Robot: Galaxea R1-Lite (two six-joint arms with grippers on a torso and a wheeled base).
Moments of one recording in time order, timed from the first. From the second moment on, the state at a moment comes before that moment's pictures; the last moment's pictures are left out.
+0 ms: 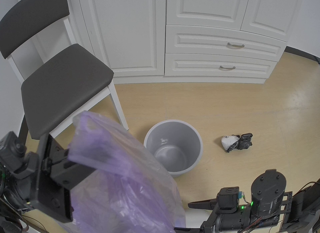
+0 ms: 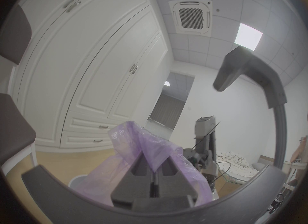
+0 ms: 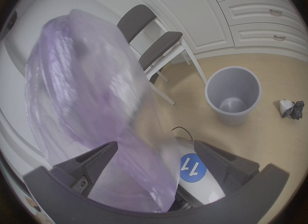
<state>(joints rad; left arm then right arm) -0.74 1.32 -0.18 -1.53 -0.46 -0.20 1.01 1.69 -0.29 -0.99 0.12 0.40</state>
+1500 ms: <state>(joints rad) -0.81 1.60 -1.32 0.09 -0.03 -0.13 0.69 1.88 -0.45 -0.86 0.12 0.32</state>
